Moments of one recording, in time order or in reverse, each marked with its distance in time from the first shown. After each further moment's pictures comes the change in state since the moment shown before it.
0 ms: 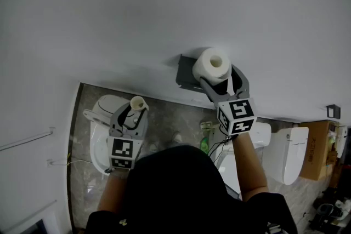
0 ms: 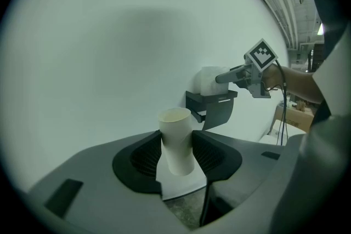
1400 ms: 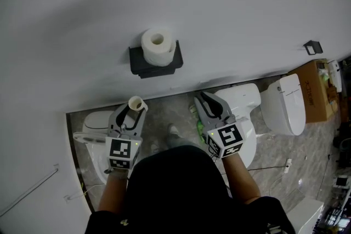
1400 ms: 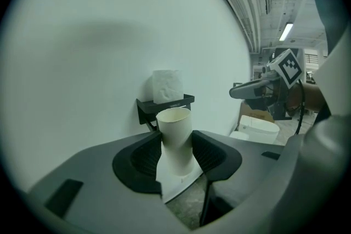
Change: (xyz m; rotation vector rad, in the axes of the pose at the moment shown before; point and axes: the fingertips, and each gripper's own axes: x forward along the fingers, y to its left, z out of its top) left arm 0.012 -0.107 0.026 0.139 -0.043 -0.328; right arm -0.168 0.032 -0.081 0.214 -0.022 -0.183
